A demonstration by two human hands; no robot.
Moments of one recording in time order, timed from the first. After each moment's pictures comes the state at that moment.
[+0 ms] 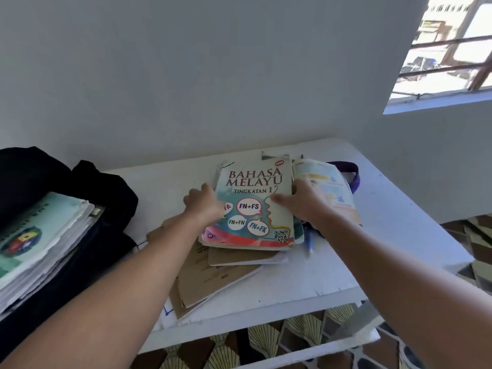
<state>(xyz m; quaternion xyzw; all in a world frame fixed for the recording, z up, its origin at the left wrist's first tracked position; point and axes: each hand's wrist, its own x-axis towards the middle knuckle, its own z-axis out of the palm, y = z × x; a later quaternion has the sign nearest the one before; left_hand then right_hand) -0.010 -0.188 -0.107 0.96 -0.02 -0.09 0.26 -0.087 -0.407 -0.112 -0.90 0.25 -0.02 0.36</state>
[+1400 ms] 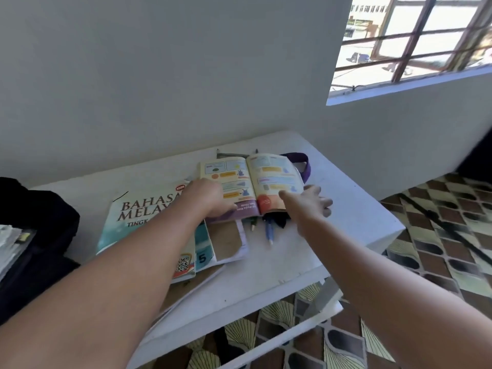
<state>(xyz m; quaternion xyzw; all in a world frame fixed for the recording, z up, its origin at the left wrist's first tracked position) -0.016 -0.280 -0.094 0.95 -0.29 -0.07 -0.08 -0.142 -0.447 -0.128 -0.73 0.52 -0.10 0.44</state>
